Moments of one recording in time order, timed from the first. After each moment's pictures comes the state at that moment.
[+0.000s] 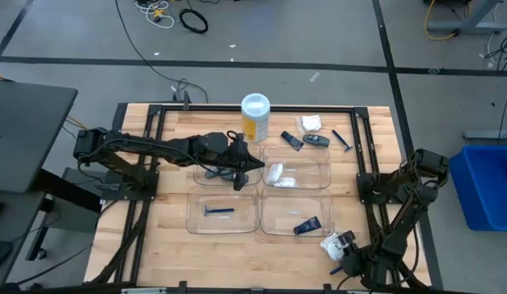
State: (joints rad) left arm 0.03 1.46 1.01 0.15 0.01 -0.16; right arm 1.21 1.64 0.81 -0.49 0.15 0.74
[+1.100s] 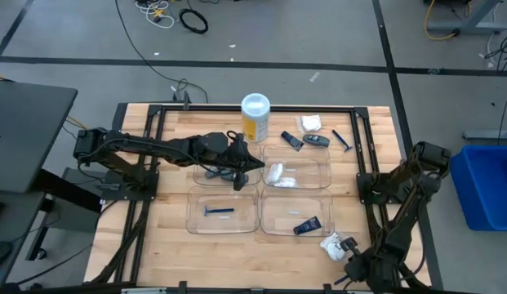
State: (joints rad) left arm 0.03 1.46 1.01 0.15 0.01 -0.16; right arm 1.20 1.55 0.81 -0.39 0.05 0.72
